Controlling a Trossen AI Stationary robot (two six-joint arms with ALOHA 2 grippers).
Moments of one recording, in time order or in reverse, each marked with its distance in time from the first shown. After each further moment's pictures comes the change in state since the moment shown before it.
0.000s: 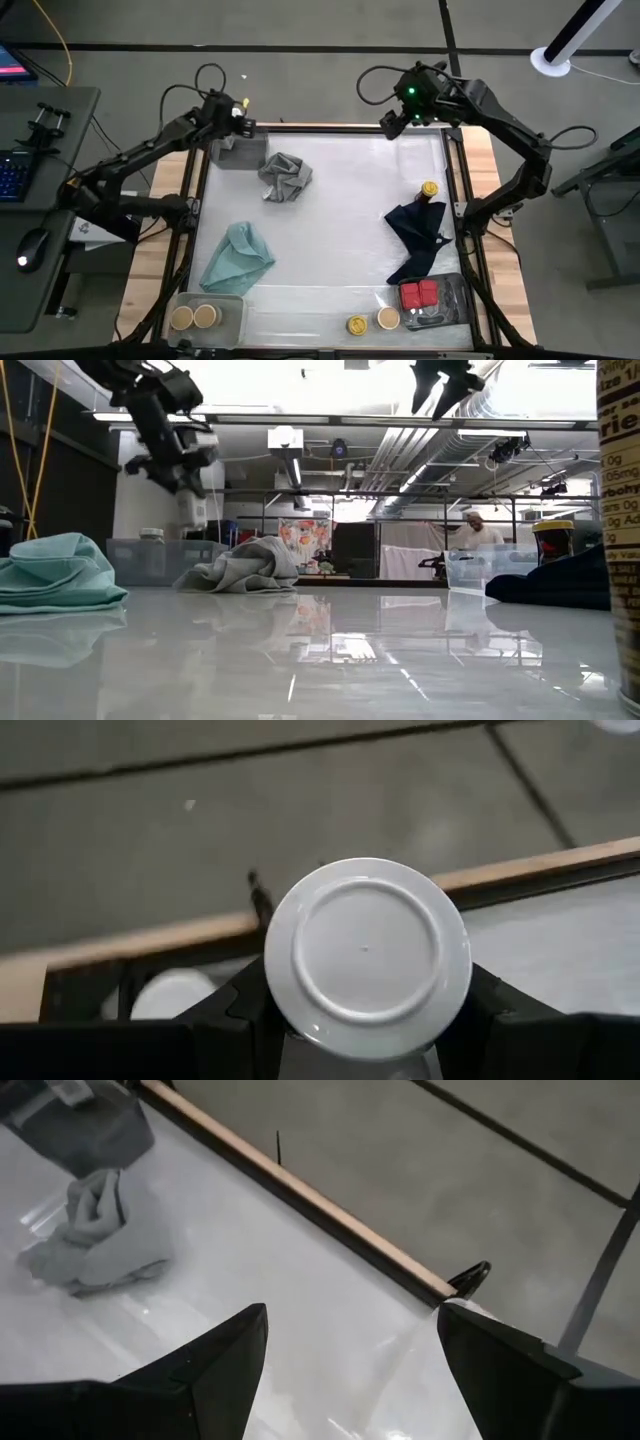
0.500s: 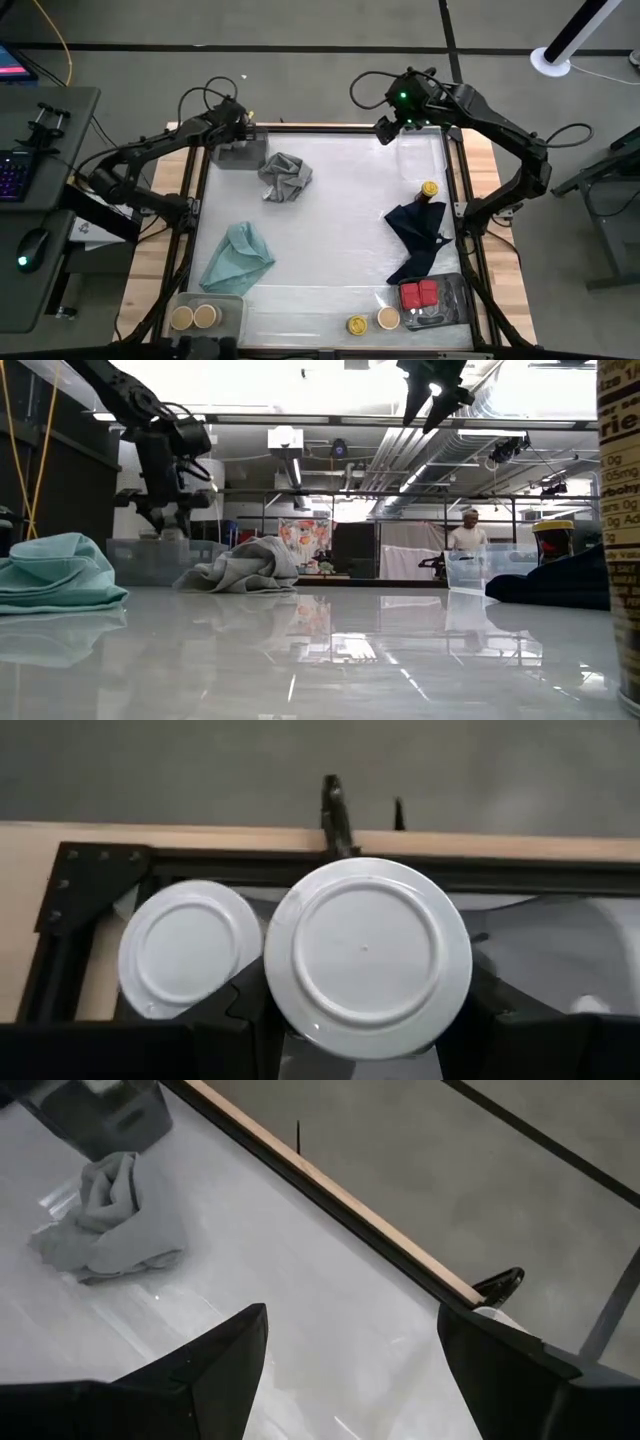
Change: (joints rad) left arm 0.051 0.185 -0.064 0.015 -0.066 -0.224; right arm 0.000 0.000 -0.100 0.098 -0.051 -0.035
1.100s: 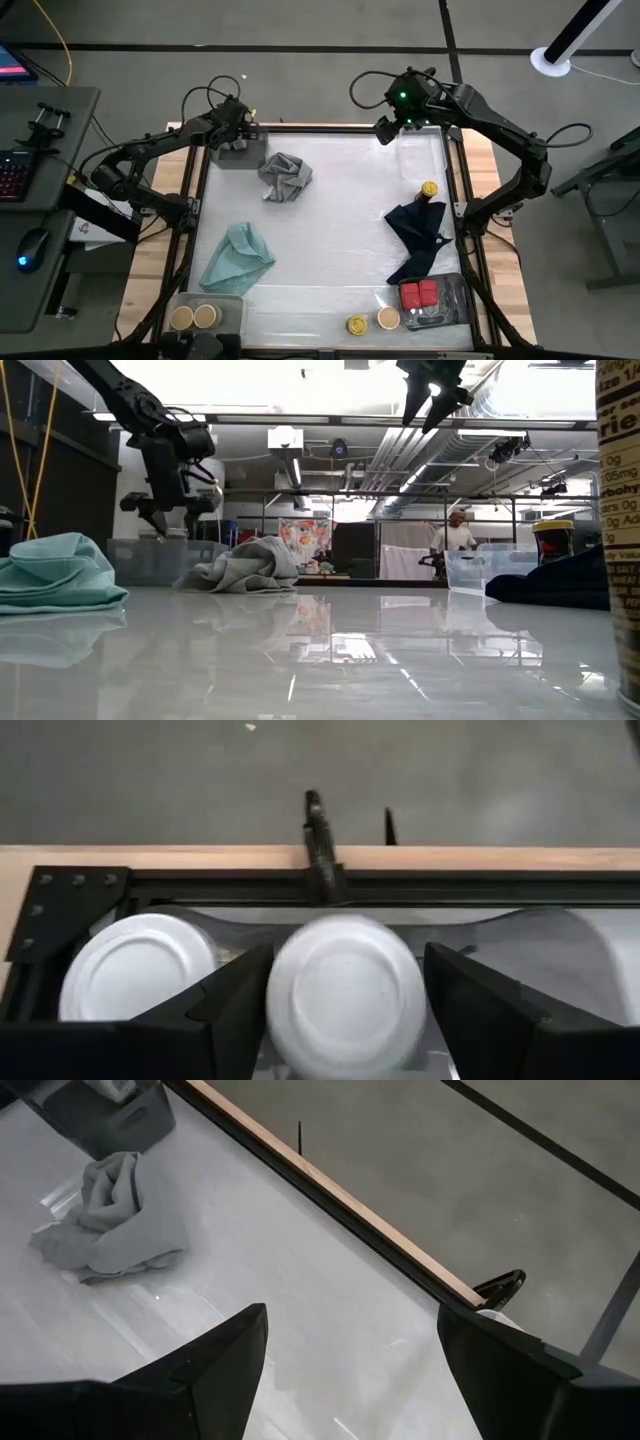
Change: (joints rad) left arm -0.001 0.042 0.003 0.068 -0.002 0.035; right arm 0.000 0.000 0.000 0.005 -0.004 -0.007
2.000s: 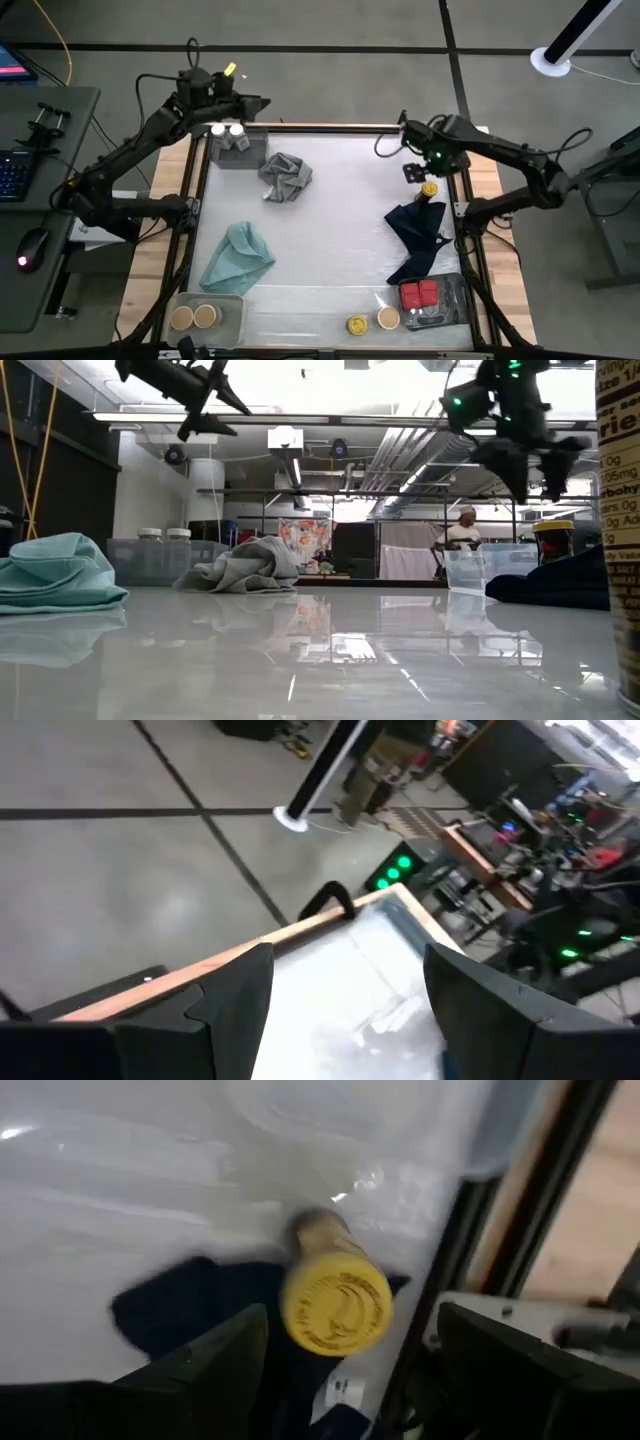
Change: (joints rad) left arm -0.054 -0.281 0.244 0.128 0.670 0.068; right arm -0.104 -0.169 -0.617 -0.278 -0.173 0.495
